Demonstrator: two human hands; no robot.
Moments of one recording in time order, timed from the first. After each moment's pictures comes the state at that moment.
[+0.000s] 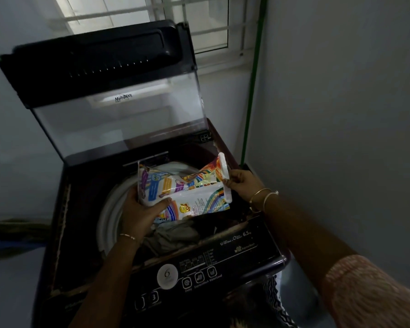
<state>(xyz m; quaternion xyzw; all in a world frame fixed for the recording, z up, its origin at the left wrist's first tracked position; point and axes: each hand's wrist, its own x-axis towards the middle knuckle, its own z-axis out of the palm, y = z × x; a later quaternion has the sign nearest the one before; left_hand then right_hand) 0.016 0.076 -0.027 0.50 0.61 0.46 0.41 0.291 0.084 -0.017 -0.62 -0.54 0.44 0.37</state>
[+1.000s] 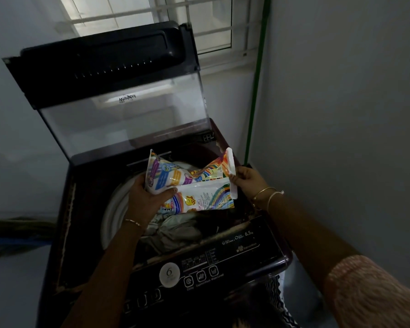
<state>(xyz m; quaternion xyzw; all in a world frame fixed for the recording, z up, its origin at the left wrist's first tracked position) 0.026 0.088 -0.002 0.51 0.60 0.45 0.42 0.292 0.087 -0.019 -0.59 -0.42 0.53 0.44</state>
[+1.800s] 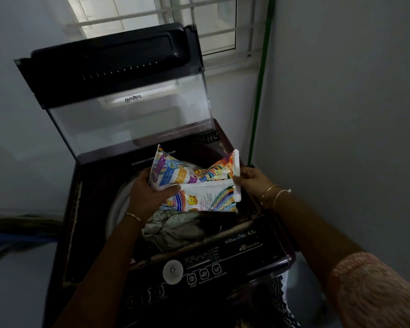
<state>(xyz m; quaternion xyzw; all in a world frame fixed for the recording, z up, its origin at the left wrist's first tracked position) 0.024 0.089 0.011 0.55 0.58 0.44 0.42 0.295 0.085 -0.009 -0.59 -0.42 0.57 0.40</state>
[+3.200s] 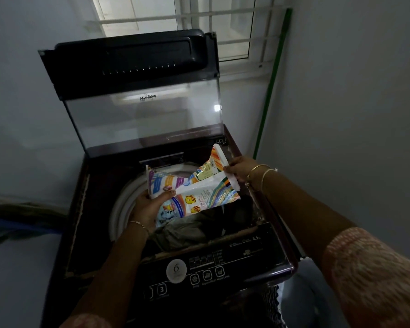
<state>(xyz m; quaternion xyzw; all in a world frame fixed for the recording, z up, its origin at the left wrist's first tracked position) 0.003 0.091 -0.044 0.31 0.56 0.49 0.59 0.257 0.121 0.055 -0.69 -0.49 0.48 0.24</state>
